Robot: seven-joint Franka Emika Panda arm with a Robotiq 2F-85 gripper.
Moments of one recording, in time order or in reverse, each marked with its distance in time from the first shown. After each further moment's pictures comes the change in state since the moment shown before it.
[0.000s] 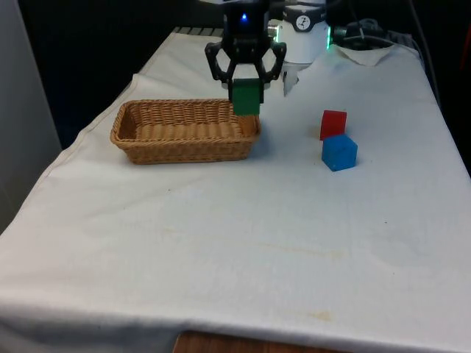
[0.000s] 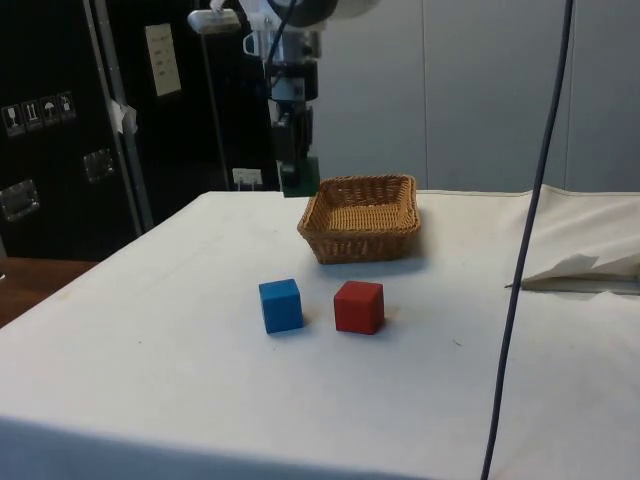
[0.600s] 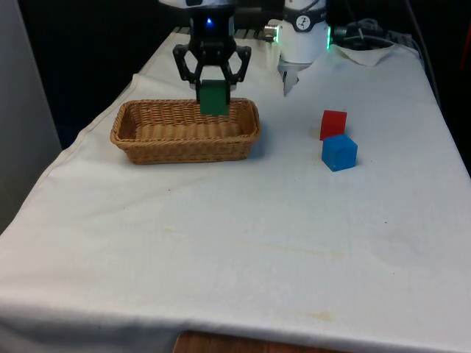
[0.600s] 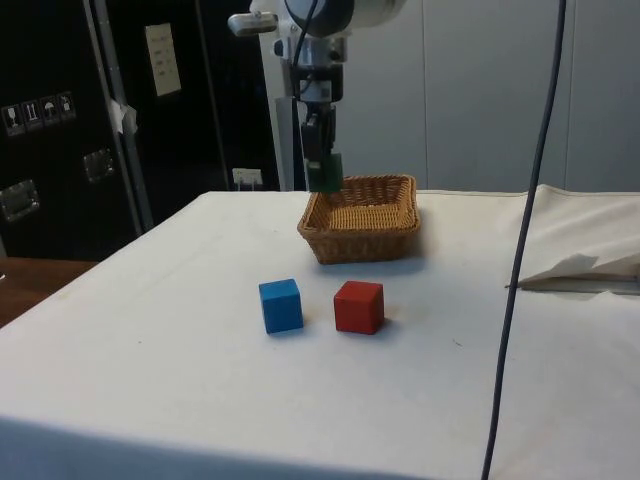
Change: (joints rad) arm -0.009 0.020 -0.103 -0.034 0.032 0.054 -0.142
